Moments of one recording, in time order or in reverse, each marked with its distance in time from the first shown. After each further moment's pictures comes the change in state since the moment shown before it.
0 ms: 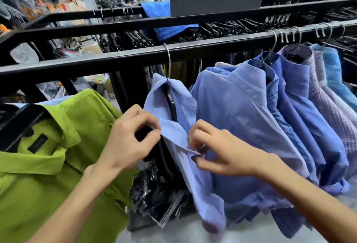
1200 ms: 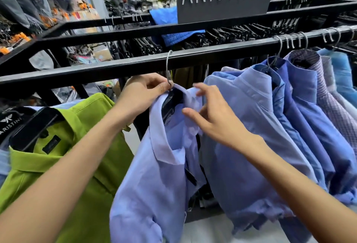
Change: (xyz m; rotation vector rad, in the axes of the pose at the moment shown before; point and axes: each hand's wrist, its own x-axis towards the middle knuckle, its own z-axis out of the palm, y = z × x) left_hand 0.102 -0.011 -0.008 -0.132 -0.110 -0.304; right_hand 0.057 0.021 -0.006 0.154 0.419 0.303
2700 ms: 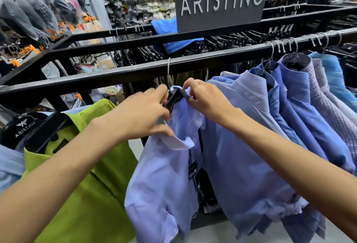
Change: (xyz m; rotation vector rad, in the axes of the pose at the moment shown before) left_hand -0.037 0.022 -0.023 1.055 -0.311 0.631; right_hand 0.069 0.018 0.008 -0.355 -0.004 -0.131
